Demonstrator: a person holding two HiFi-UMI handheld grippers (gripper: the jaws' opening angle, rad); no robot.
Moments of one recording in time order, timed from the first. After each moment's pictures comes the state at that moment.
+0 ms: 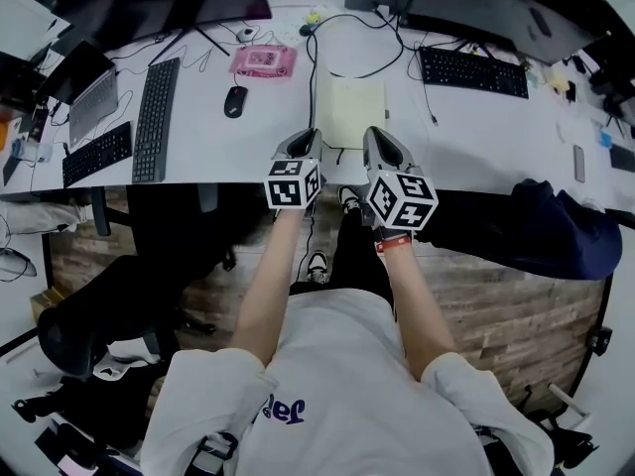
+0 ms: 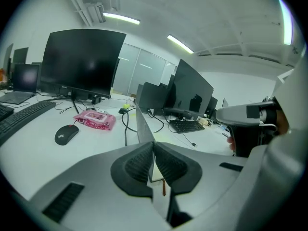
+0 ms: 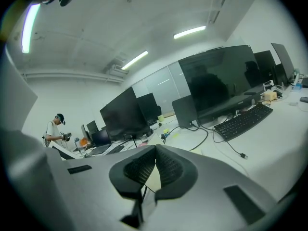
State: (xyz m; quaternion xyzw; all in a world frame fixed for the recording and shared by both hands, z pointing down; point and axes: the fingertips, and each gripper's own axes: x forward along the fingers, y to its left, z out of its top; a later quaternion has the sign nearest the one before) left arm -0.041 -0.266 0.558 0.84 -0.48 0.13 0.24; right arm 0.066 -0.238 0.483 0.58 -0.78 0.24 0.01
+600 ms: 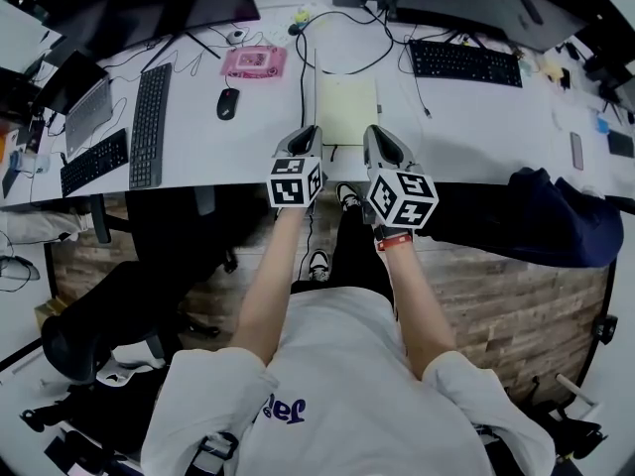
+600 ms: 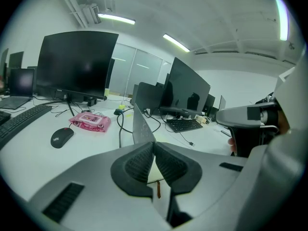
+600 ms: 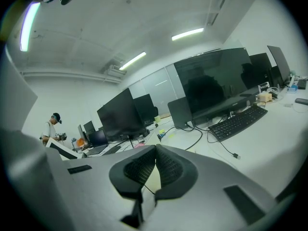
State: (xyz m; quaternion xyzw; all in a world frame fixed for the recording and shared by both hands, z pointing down) left arm -0.020 -0.261 0.554 0.84 -0.47 0.14 0.22; right arm 0.085 -0.228 0.485 0.60 -0.77 0.24 0.01
